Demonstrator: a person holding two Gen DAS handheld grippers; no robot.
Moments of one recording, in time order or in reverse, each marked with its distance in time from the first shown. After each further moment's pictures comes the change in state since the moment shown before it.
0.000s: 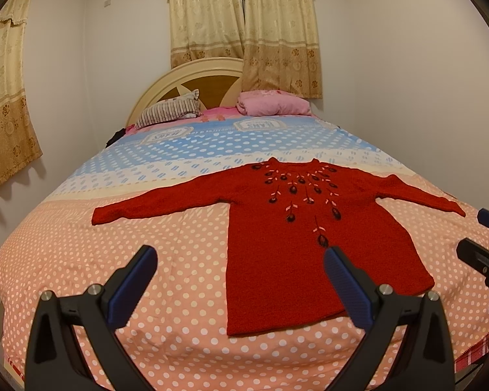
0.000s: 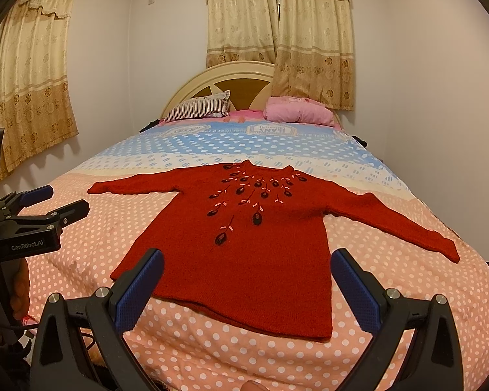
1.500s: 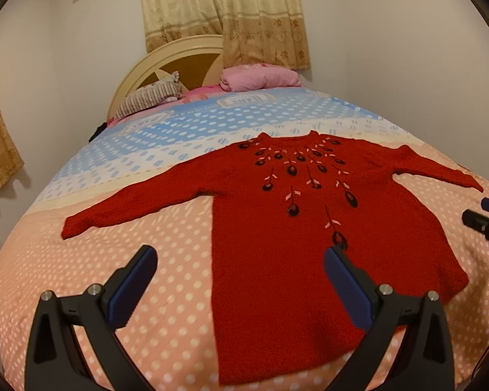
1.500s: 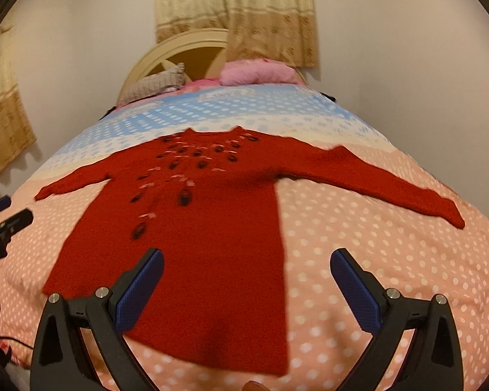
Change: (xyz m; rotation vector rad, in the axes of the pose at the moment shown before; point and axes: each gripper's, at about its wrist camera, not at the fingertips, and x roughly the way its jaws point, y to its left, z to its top) left arm 0.103 -0.024 0.010 0.100 0.111 -0.020; right arm 0.112 -0.111 -0.014 0.186 0.162 -0.124
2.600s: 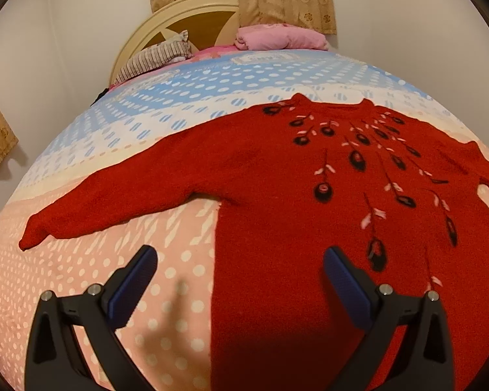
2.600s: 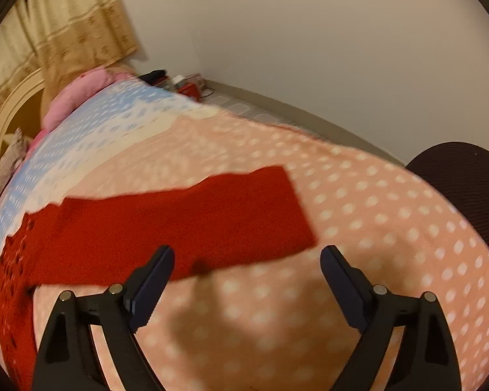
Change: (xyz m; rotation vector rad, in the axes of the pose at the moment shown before) left arm 0.157 0.014 0.031 -0.044 0.164 0.073; right arm 0.074 -0.325 0.038 0.532 0.130 -0.435
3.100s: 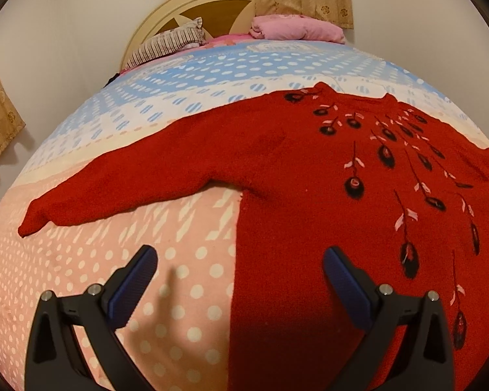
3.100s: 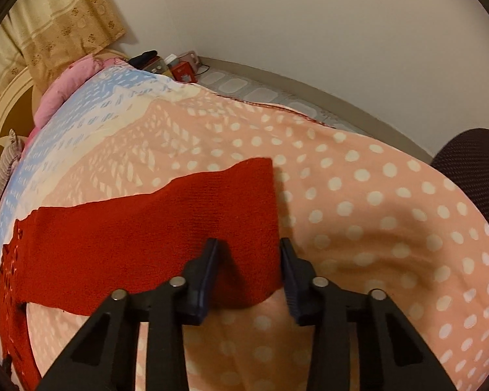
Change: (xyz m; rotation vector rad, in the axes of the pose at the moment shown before) left arm 0.019 0.013 -0.002 -0.048 0.046 0.036; right arm 0.043 -0.012 0.014 0.023 0.124 0.070
